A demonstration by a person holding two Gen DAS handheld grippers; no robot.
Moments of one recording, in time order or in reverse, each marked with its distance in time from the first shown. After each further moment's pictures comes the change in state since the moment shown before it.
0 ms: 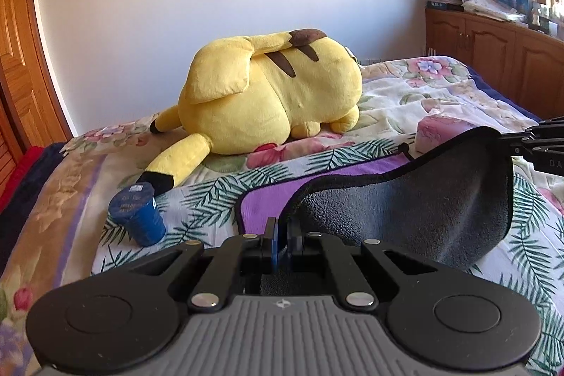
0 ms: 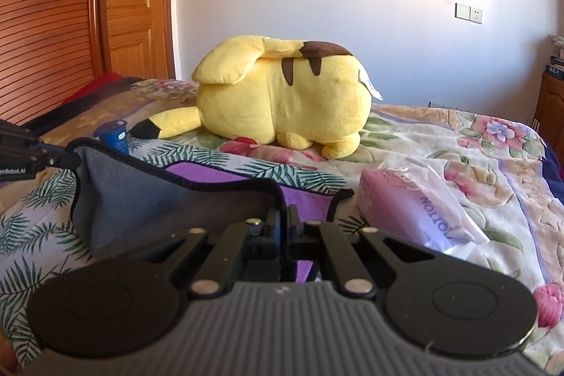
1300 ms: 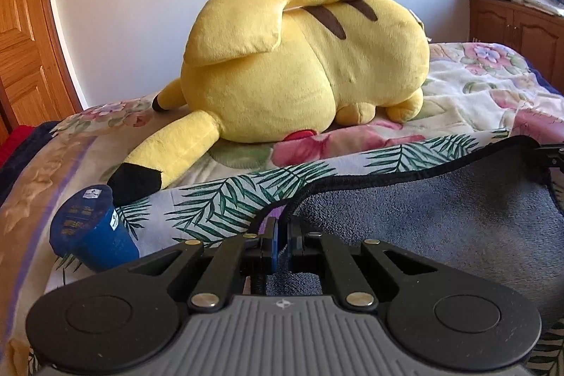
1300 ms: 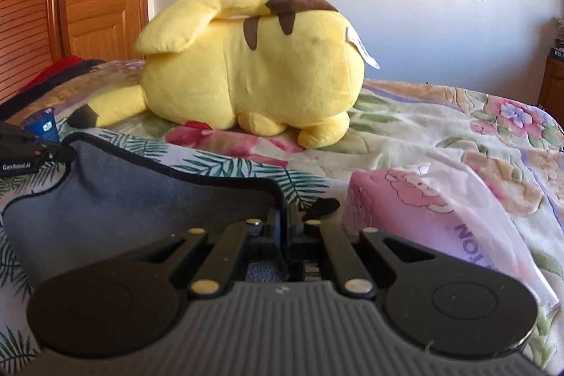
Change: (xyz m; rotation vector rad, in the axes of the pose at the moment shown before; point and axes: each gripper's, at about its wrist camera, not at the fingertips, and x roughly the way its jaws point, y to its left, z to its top) left arm 0.149 0.020 0.006 -0.056 0.051 0.102; right arm 0.117 -0.040 -0.006 0.010 0.062 -0.037
